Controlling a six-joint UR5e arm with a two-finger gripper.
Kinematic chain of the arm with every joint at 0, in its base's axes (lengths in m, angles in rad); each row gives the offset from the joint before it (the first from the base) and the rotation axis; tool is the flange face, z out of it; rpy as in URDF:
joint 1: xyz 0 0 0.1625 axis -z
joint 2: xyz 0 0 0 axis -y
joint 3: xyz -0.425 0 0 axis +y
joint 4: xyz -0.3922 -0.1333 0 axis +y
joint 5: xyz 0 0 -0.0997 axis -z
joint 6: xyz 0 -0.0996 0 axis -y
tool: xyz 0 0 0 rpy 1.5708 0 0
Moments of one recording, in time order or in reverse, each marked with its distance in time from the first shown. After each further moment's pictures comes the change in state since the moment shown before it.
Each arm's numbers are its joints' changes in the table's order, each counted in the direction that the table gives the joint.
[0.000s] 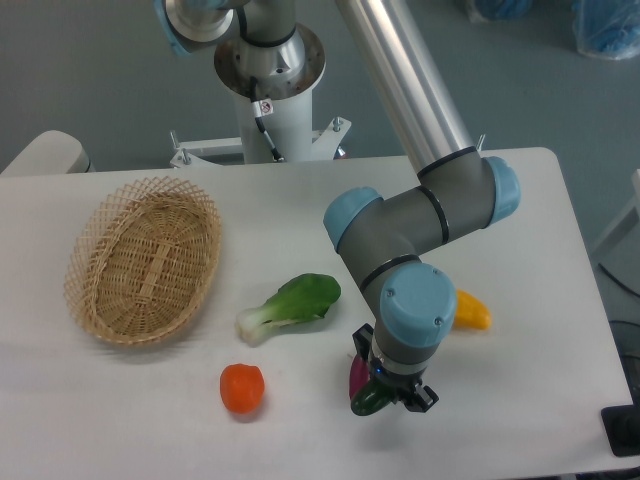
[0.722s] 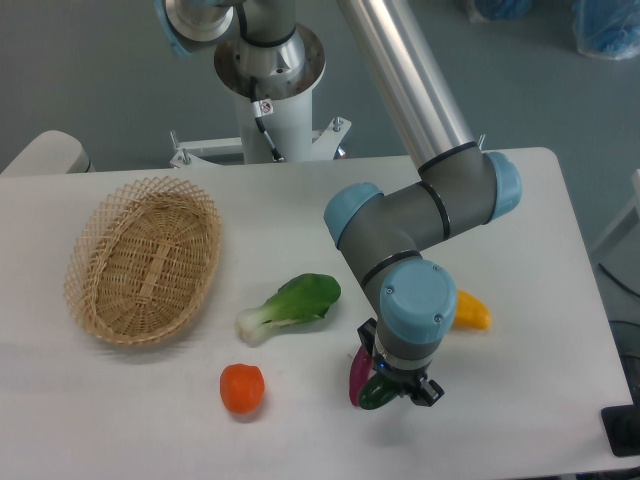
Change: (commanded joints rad) arm -0.006 0.009 0.003 0.018 0.046 0.000
